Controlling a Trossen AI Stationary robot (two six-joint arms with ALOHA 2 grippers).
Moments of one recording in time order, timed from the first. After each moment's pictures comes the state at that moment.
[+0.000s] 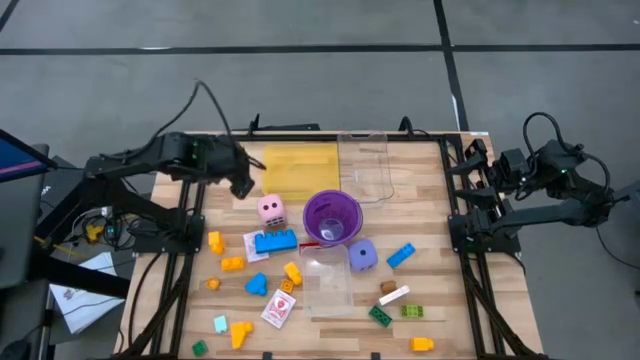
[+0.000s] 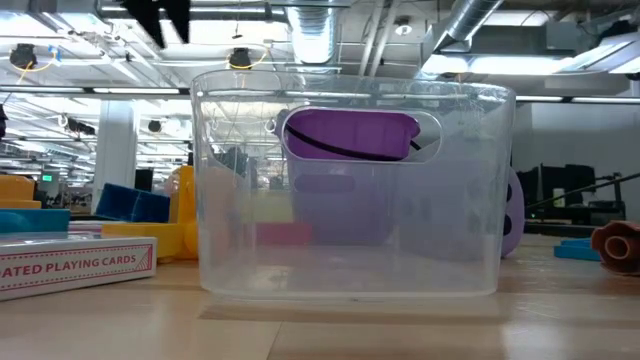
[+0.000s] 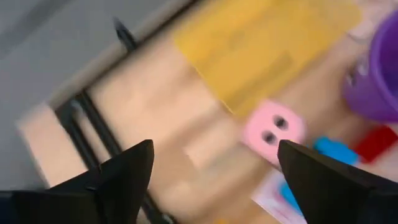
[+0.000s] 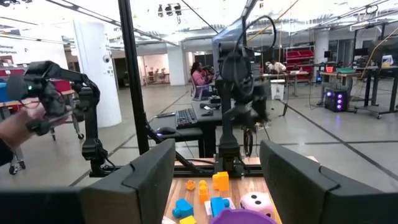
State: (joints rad) left arm 0.05 1.29 1.54 -1.57 -0.48 -0.80; right arm 0.00 0.40 0.91 -0.39 -0.10 0.08
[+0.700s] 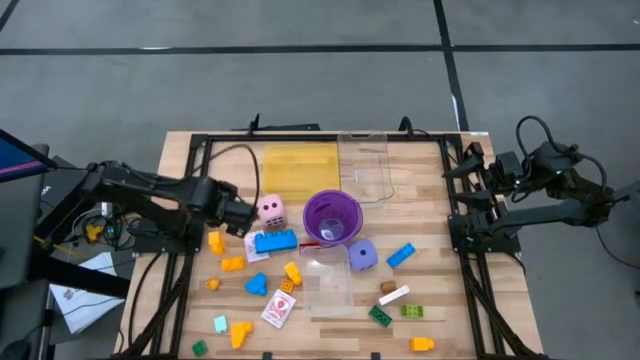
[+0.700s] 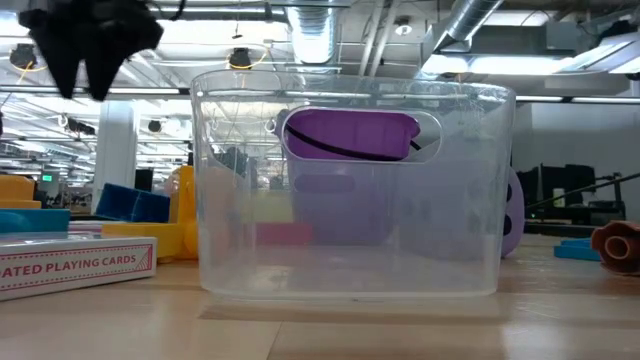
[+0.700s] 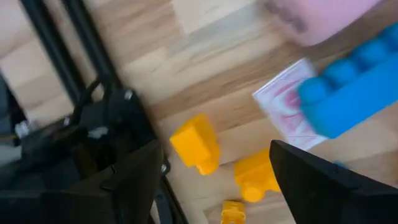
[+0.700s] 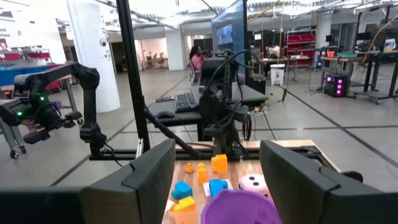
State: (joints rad) left arm -0.19 1.28 1.12 -1.55 -0.18 -1.37; right arm 0.00 0.40 0.91 -0.47 -0.10 0.06
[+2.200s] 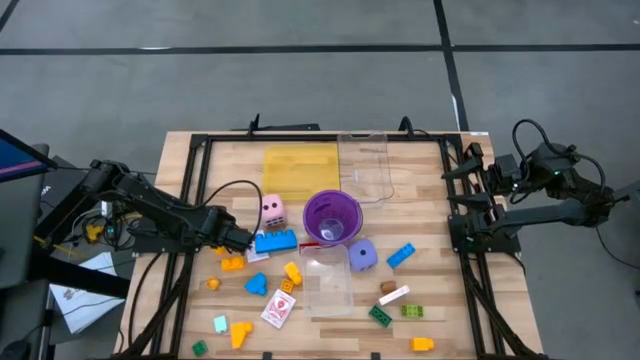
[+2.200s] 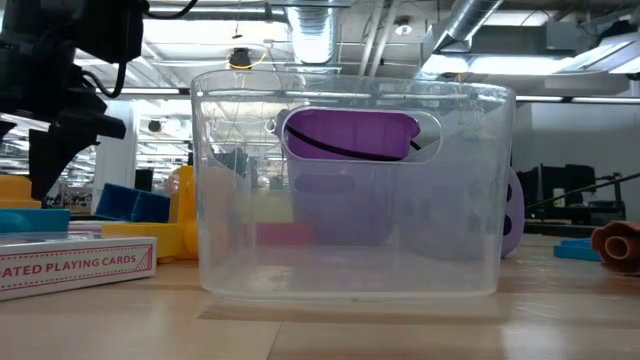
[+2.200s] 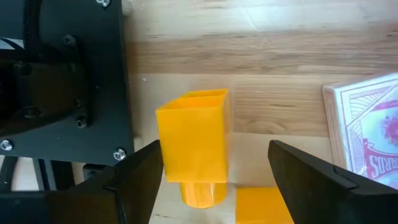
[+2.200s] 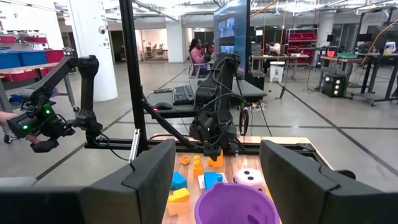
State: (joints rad) left arm -0.31 1.28 0.70 -1.17 -0.08 -1.86; right arm 0.00 0.40 0.91 -0.49 -0.11 0.01
